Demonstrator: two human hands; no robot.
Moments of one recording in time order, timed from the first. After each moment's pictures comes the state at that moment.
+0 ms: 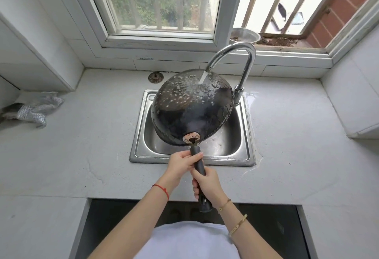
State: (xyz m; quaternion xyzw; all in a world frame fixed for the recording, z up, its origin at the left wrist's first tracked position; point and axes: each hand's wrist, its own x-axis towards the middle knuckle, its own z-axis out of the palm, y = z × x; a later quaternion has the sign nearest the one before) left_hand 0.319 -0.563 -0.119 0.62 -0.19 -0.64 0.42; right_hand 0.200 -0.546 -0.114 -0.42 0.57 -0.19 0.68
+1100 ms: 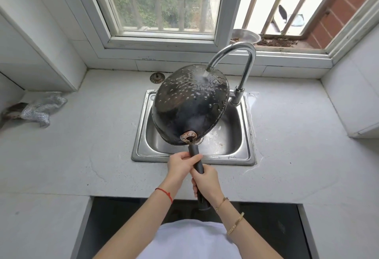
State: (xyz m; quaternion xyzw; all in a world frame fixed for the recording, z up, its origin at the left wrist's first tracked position) left_hand 0.313 -0.554 -0.115 0.71 -0.19 -0.55 0.41; right_hand 0.210 -0.541 -0.106 -0.47 0.60 -0.21 0.62
